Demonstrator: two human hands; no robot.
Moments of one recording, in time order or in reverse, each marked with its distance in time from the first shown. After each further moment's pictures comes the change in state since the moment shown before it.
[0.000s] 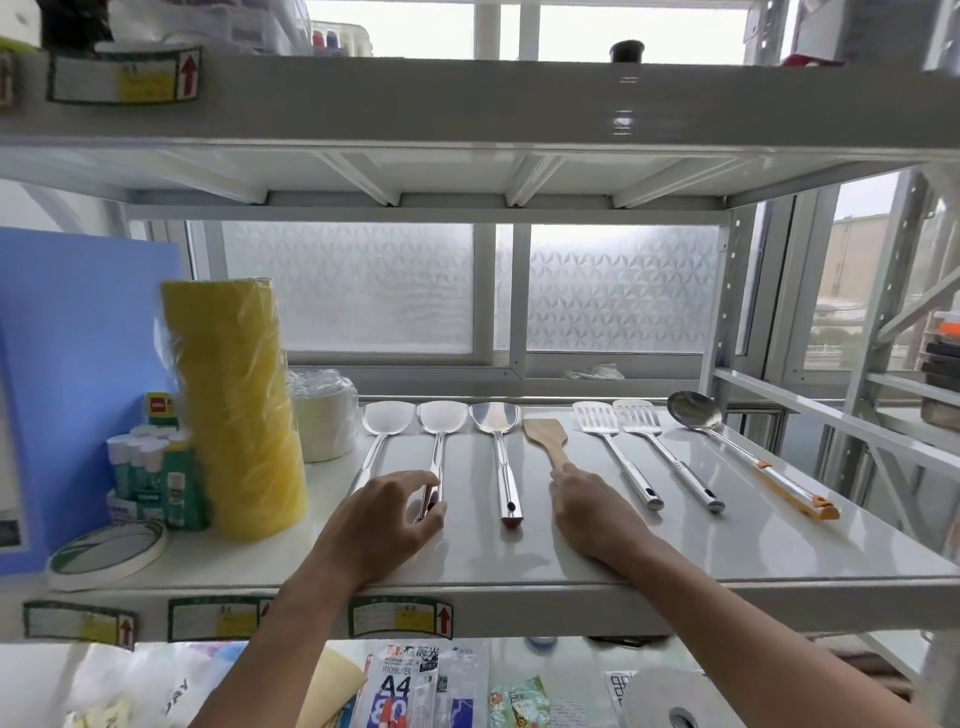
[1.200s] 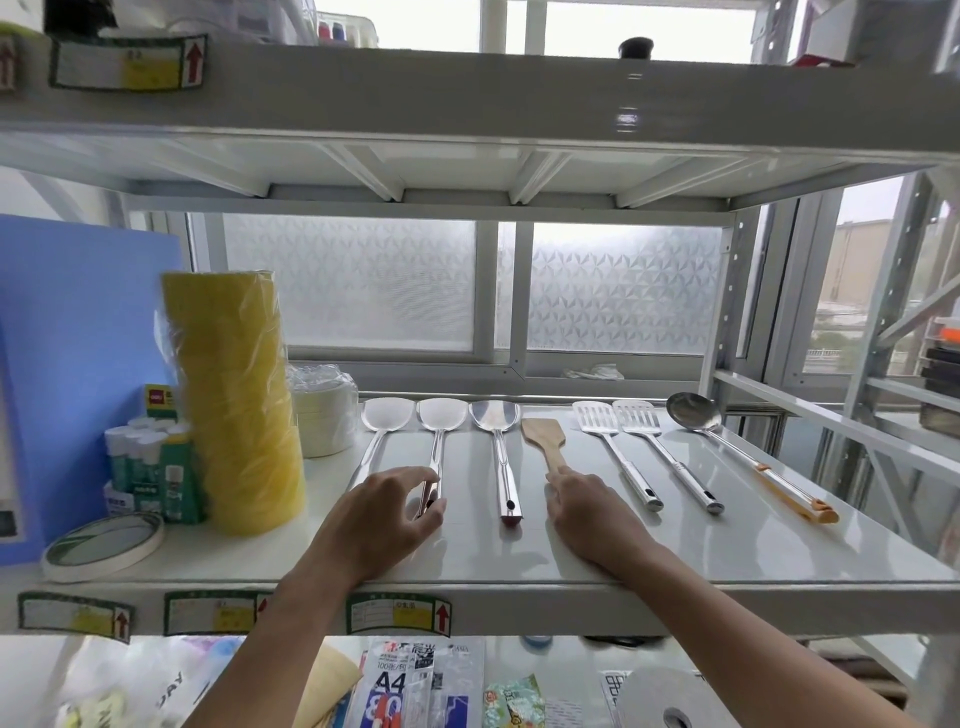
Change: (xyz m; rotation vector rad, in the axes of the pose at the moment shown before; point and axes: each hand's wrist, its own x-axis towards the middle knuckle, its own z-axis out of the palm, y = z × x) left_hand 0.000 -0.001 0.000 -0.013 0.004 0.009; right_hand -0.011 -0.005 -0.002 0.071 0.074 -0.038
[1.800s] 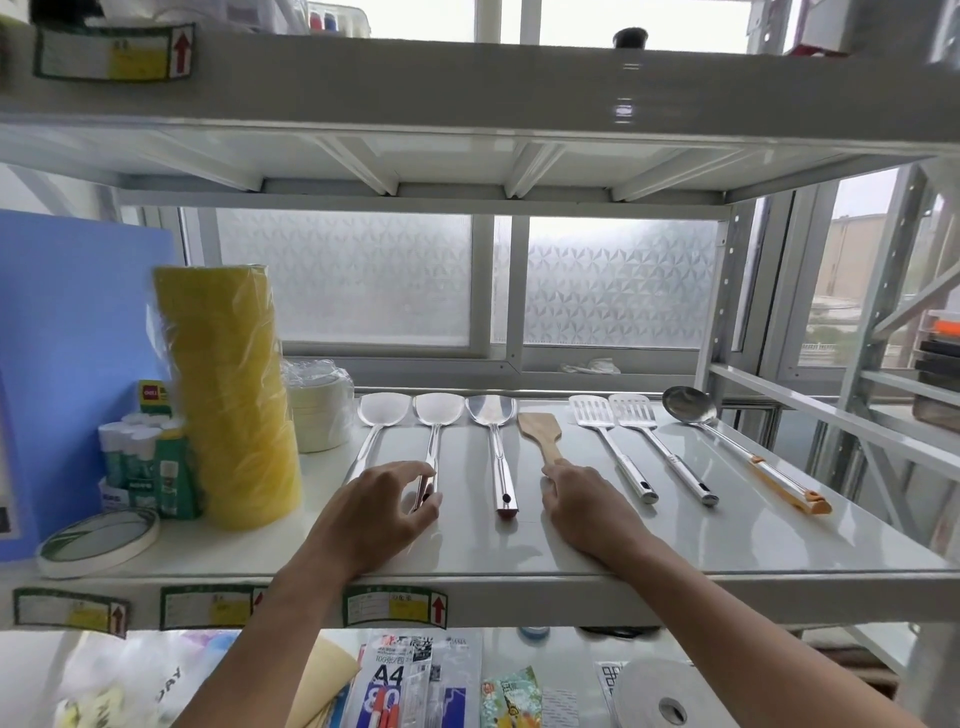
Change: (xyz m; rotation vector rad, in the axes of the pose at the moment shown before) left_hand 0.000 -0.002 0.002 0.003 0.010 0.001; right_hand -0.002 -0.002 -0.003 0.001 -0.004 0.024
